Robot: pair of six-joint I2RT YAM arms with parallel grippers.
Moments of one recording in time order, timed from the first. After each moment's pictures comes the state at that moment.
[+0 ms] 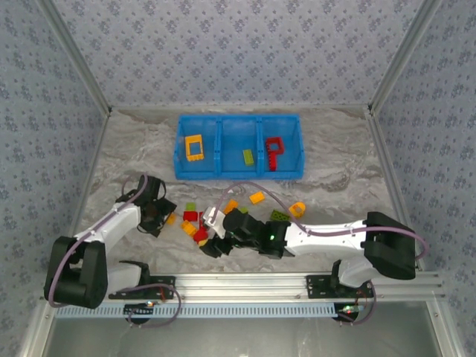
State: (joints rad) left arm -0.19 1.22 0.55 -0.59 0.06 -1.20; right arm 1.28 1.45 0.80 0.09 0.05 0.14
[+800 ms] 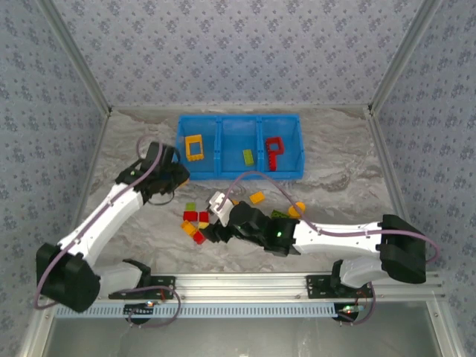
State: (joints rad) left arm -0.42 1.27 1.06 -0.70 -0.07 -0.96; right arm 1.25 1.34 0.82 0.13 0.24 0.15
